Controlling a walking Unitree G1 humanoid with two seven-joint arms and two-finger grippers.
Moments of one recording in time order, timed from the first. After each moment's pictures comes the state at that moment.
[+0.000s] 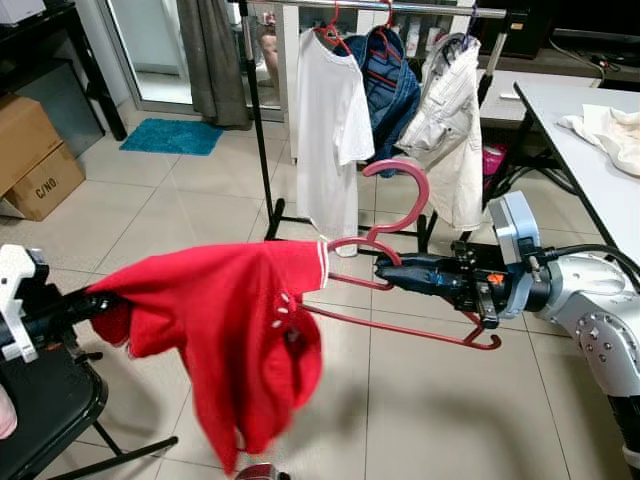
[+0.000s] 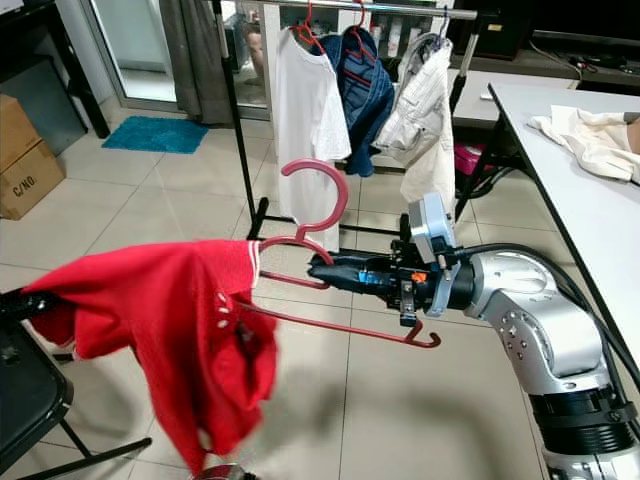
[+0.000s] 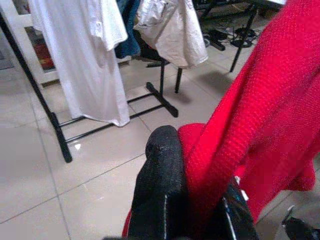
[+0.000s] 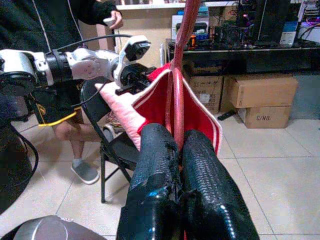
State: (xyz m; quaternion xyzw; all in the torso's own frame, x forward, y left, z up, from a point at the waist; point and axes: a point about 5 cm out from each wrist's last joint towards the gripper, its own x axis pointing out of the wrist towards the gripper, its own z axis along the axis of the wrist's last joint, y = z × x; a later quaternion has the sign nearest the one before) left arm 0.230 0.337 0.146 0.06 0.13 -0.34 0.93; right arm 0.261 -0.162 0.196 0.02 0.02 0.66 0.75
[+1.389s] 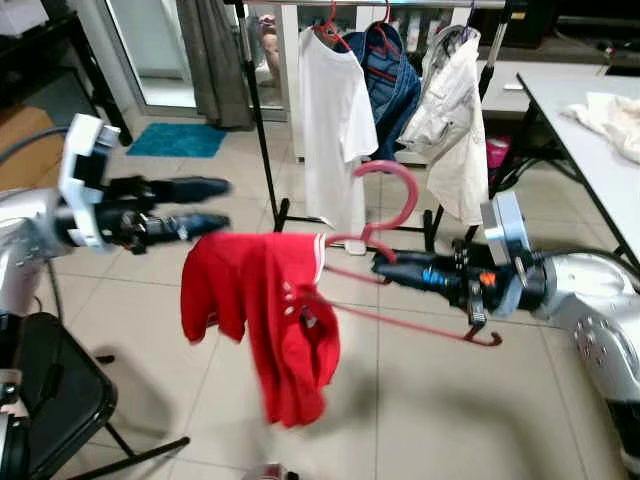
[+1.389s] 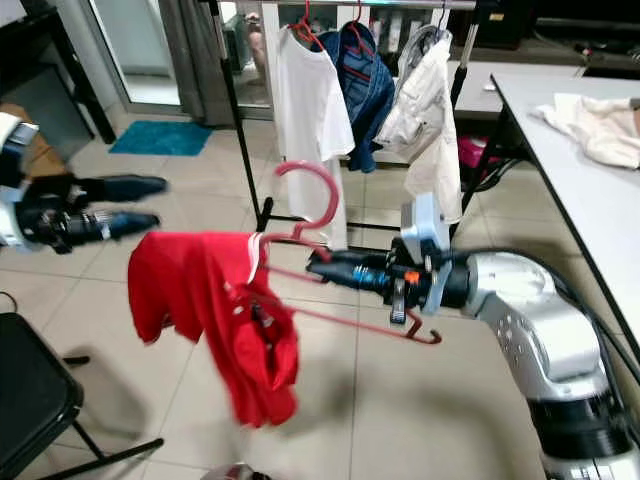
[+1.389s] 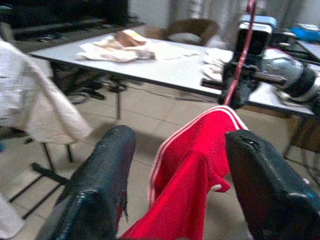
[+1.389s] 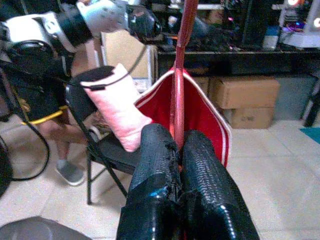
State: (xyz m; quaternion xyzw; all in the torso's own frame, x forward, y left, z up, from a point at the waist) left arm 0.296 0.238 0.239 0.00 0.03 -0.63 0.78; right arm 0.256 -0.156 0.197 -0.01 0.01 0.64 0.77
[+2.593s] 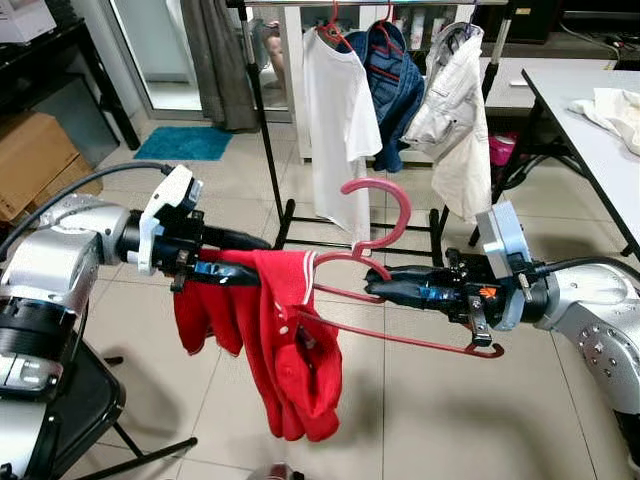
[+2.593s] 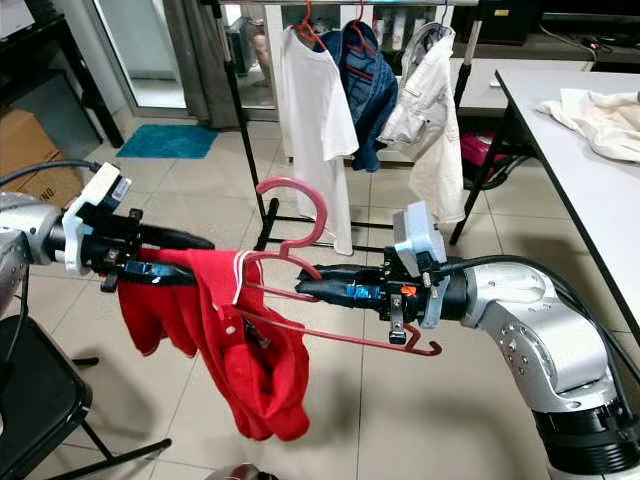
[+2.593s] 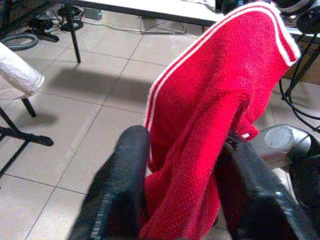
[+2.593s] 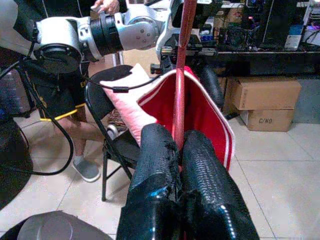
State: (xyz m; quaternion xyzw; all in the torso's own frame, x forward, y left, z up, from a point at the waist) left arm 0.306 0.210 0.200 0.09 0.13 -0.68 0.71; right arm 0.246 -0.151 0.201 -0.02 0.03 0.66 0.75
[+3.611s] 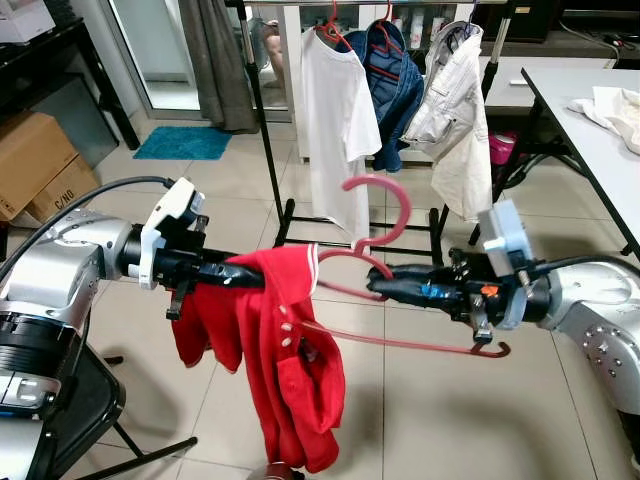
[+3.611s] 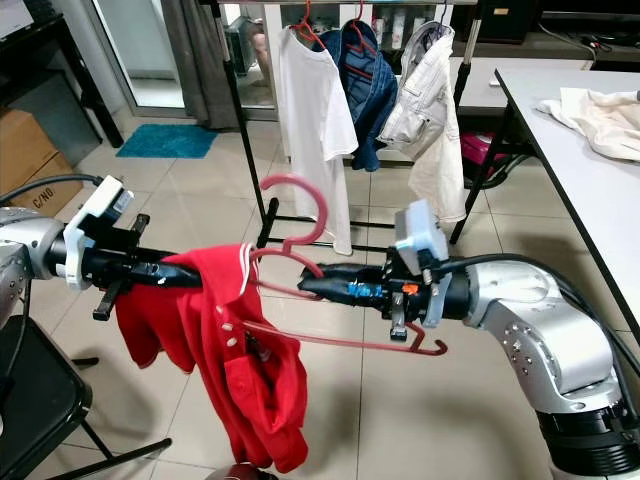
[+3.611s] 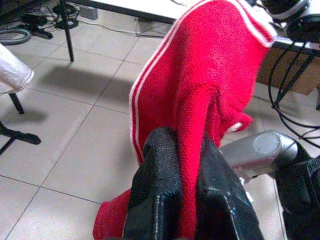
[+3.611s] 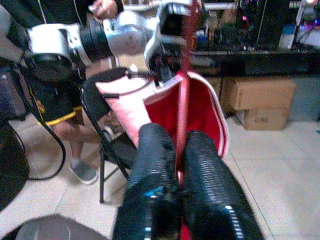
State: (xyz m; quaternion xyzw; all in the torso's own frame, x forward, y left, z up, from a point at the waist) left arm 0.297 0.208 0.194 0.06 0.14 -0.68 0.72; right arm 0.246 -0.151 0.205 -0.01 0.02 0.65 0.76
